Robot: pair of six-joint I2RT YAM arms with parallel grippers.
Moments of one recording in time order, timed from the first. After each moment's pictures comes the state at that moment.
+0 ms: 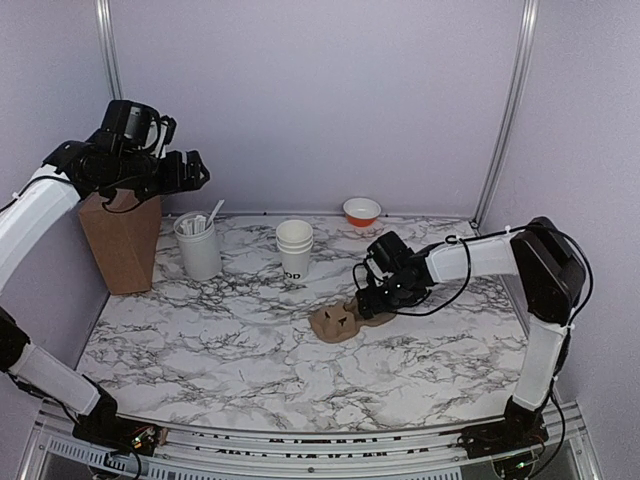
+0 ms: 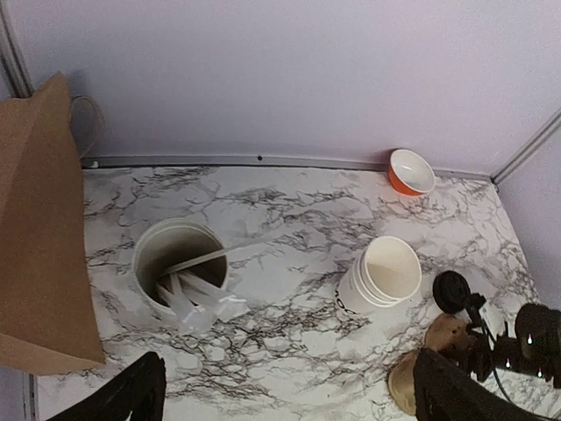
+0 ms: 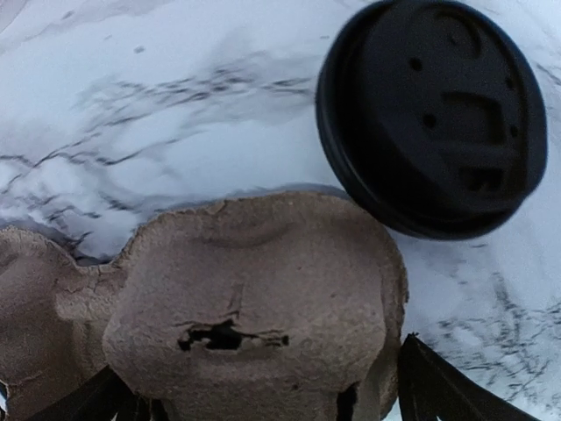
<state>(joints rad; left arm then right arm) -0.42 1.41 1.65 -0.83 -0.10 -0.35 0.66 1.90 1.17 -0.38 0.12 0.26</state>
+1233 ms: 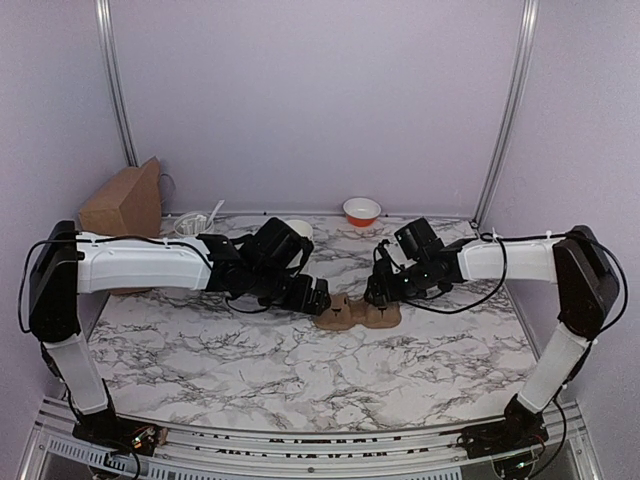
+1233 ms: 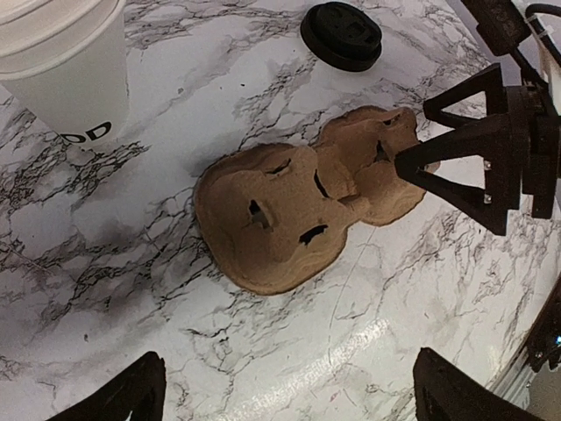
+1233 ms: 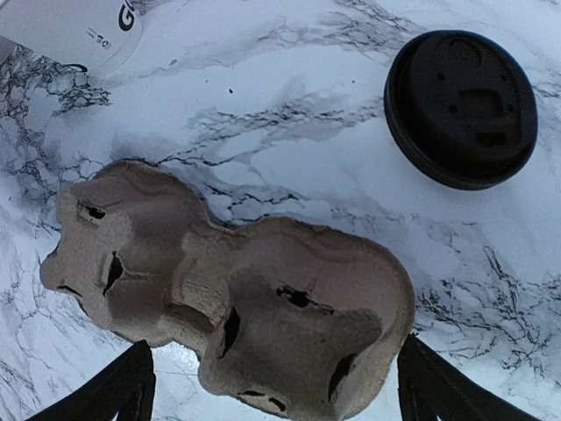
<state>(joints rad) -0.96 1.80 1.34 -0.42 -0.05 -0.55 0.57 1.67 1.04 -0.33 -0.08 0.29</state>
